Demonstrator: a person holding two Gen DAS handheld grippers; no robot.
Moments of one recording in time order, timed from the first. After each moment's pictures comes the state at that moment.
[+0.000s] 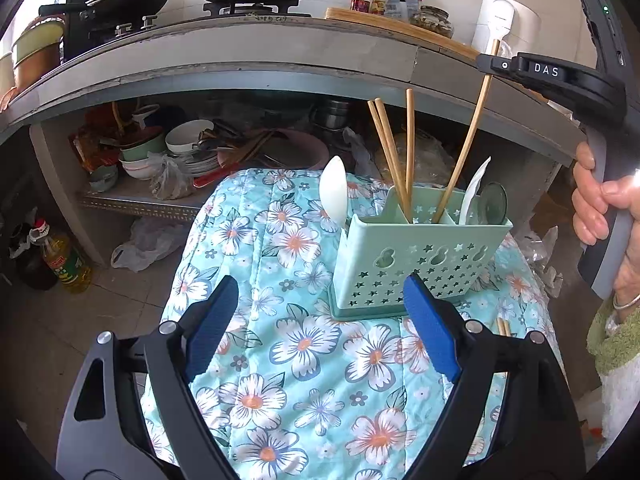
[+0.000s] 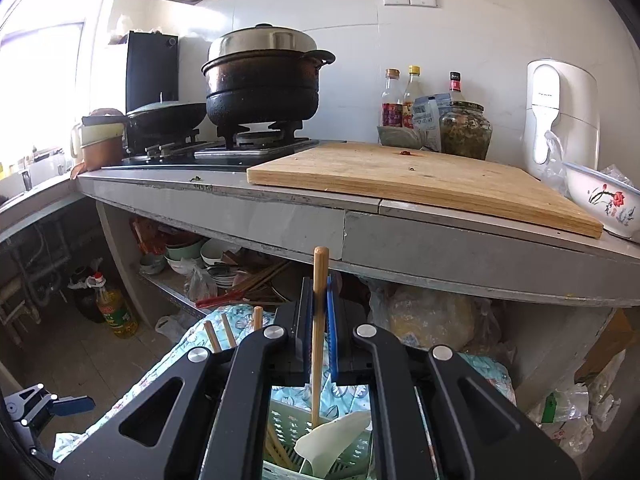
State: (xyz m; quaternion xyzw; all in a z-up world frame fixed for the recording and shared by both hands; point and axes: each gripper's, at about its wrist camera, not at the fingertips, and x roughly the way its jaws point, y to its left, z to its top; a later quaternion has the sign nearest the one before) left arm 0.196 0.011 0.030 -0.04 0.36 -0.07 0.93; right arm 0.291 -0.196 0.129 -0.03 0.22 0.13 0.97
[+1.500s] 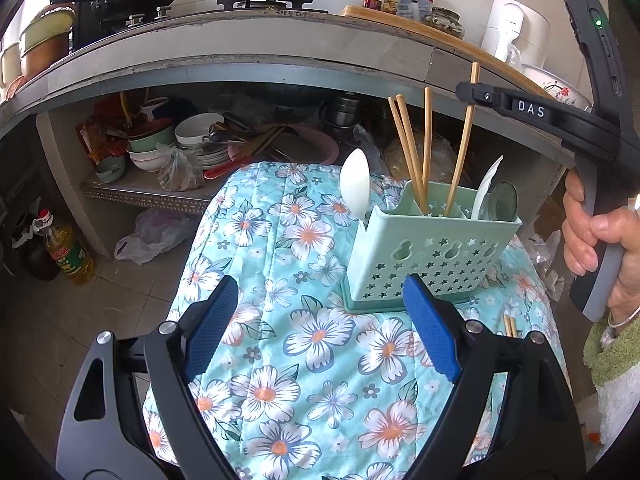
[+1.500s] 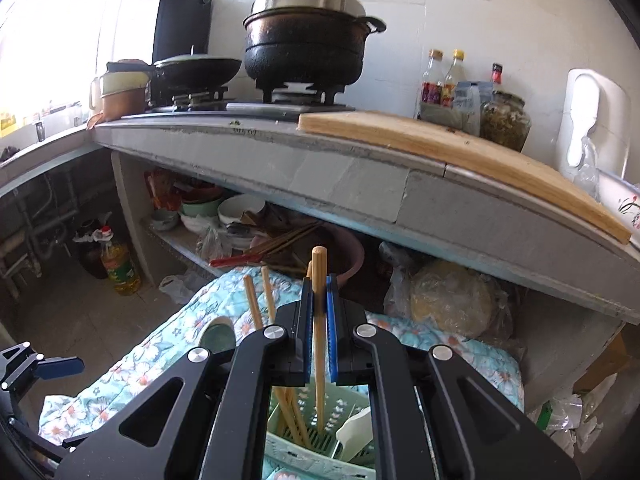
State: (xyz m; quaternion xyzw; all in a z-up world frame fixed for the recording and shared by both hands) left arm 0.190 0.025 0.026 -0.05 0.36 -0.06 0.93; right arm 0.293 -0.154 0.096 -0.08 0.27 0.17 0.94
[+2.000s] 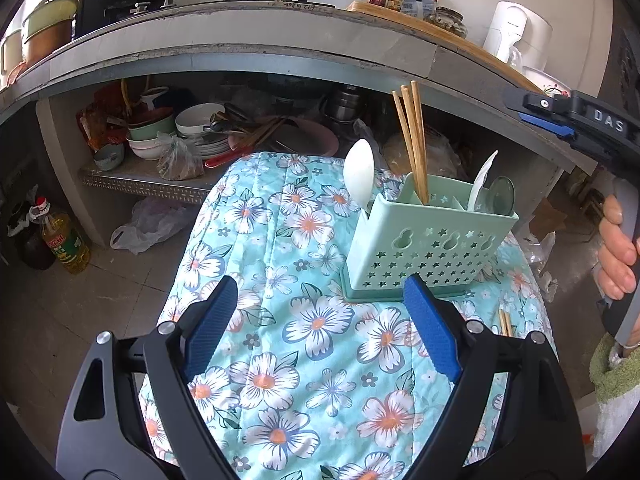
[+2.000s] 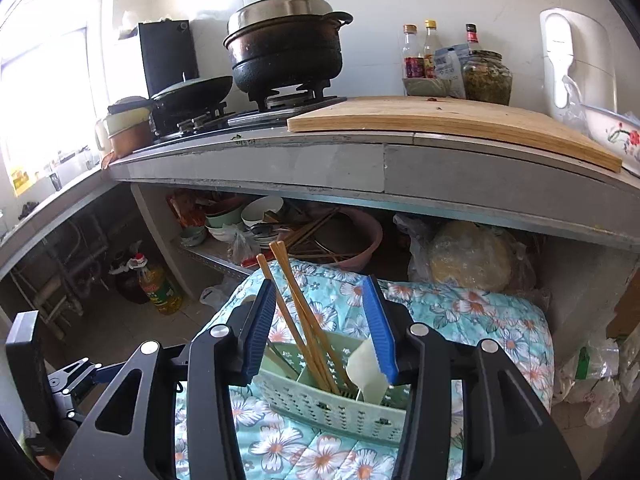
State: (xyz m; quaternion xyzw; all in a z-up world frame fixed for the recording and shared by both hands) left arm 0.182 0.032 0.022 -0.06 0.37 -0.06 0.92; right arm 0.252 -0.201 0.109 0.02 0.29 0.19 0.94
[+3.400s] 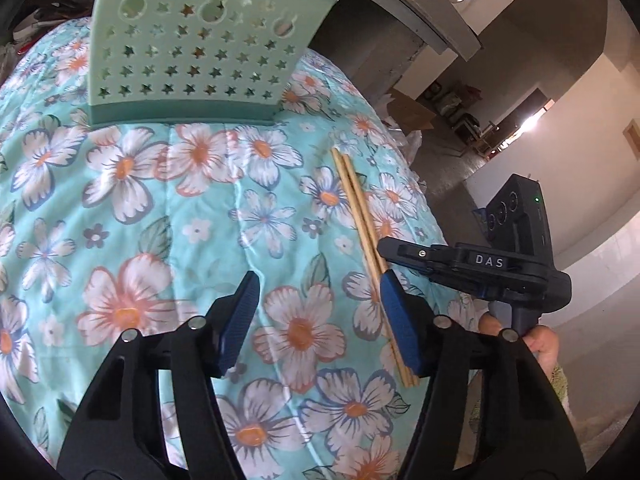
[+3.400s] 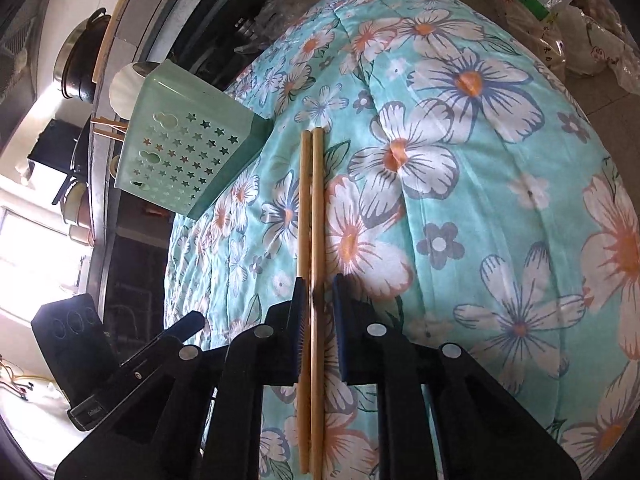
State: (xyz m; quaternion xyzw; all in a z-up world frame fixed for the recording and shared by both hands) left arm 0.133 -0.110 -0.097 -0.12 0.49 -0.35 0.79; right arm 0.108 -0.366 -0.138 0.37 0.49 0.11 0.78
